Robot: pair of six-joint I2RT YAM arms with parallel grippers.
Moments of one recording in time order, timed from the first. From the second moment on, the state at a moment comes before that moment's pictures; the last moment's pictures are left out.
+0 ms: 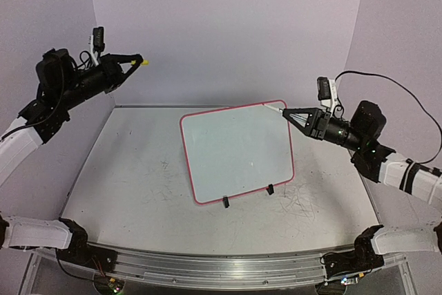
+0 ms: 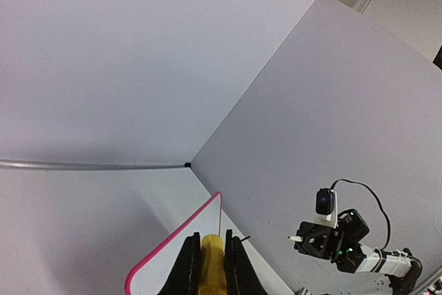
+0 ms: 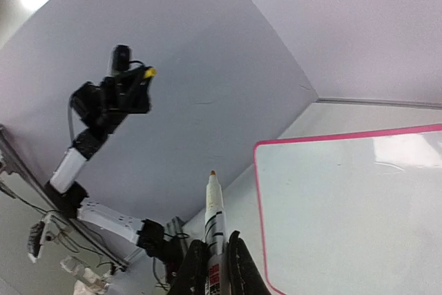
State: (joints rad) left arm -0.46 1.03 1.16 -0.03 0.35 -0.64; right arm 0.45 1.07 0.71 0.48 -0.70 0.71
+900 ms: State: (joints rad) left arm -0.54 1.61 0.95 -0.41 -0.02 -0.46; right arm 0.47 1.01 0.87 -0.04 -0.44 0.43
